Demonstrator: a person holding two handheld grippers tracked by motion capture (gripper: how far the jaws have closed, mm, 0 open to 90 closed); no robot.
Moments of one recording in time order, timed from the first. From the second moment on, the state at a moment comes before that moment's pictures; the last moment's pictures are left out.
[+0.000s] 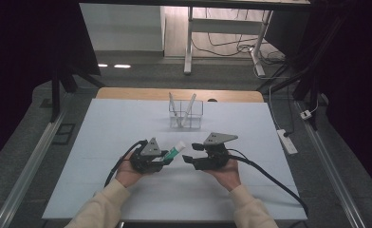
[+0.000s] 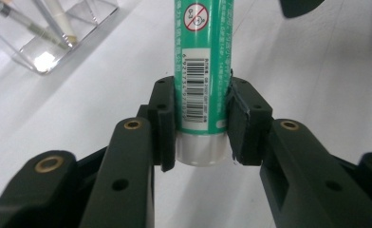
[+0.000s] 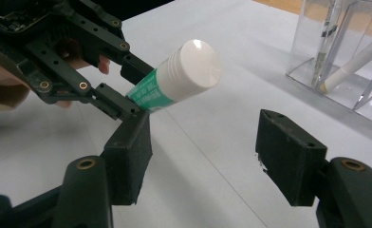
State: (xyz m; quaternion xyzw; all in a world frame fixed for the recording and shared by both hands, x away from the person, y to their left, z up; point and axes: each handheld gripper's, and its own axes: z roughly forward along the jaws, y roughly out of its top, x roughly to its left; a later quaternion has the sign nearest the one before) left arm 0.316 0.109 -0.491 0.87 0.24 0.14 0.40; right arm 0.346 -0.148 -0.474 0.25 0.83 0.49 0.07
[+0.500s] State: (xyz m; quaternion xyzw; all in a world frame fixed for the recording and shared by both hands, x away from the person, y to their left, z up) left arm 0.312 0.089 -0.494 0.88 0.21 0.14 0.41; right arm 0.346 -0.144 -0.477 0.26 0.81 0.52 0.04
